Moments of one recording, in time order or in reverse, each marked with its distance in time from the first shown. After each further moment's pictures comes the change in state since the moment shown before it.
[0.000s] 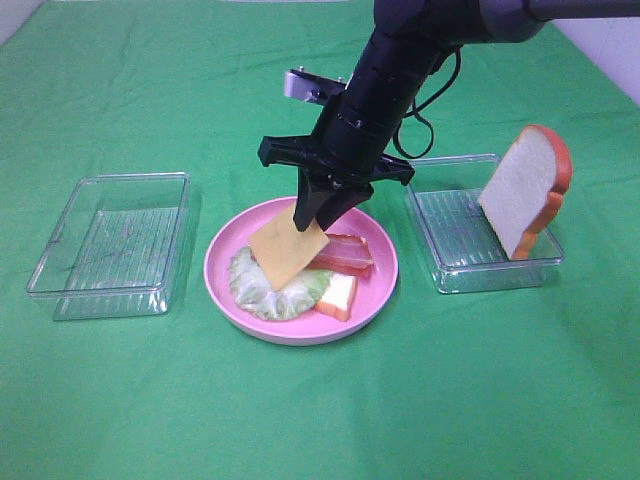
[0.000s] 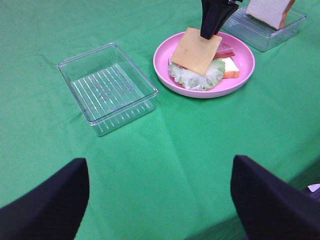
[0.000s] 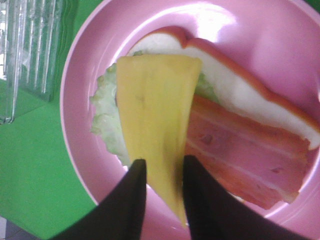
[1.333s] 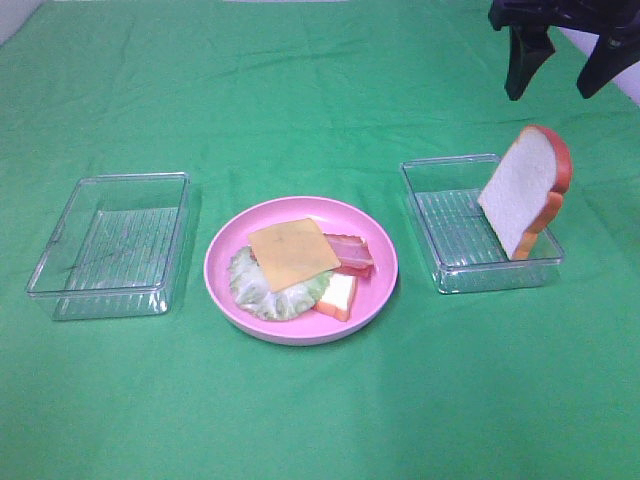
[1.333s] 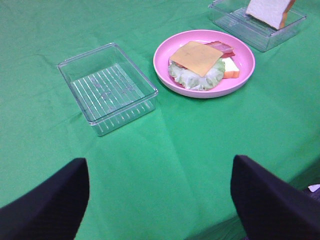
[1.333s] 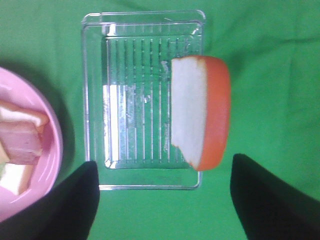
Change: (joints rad) left arm 0.000 0.000 0.000 0.000 0.000 0.000; right arm -0.330 -0.339 0.000 -0.413 0.187 0.111
